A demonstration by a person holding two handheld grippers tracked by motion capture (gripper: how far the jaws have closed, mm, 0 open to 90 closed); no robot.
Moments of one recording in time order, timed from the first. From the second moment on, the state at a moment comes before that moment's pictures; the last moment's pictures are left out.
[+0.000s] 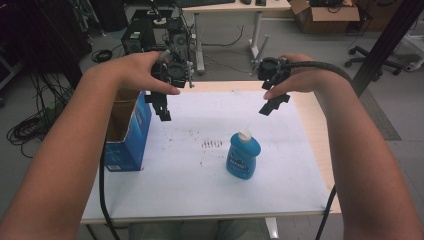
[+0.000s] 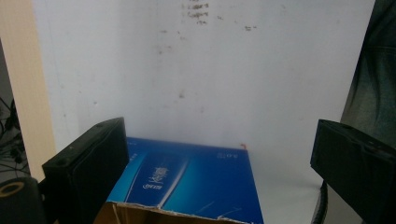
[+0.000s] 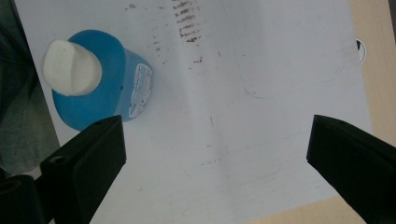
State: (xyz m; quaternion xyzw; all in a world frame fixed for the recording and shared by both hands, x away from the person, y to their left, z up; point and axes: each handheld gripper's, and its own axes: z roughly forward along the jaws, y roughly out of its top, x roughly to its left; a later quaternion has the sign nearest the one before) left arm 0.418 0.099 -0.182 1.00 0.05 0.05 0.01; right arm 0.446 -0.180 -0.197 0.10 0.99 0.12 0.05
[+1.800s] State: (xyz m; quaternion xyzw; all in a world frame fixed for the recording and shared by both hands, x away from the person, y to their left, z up) left arm 0.421 0.094 -0.188 1.00 0.04 0.04 0.00; right arm 0.342 -0.261 -0.293 0.16 0.94 0.28 0.08
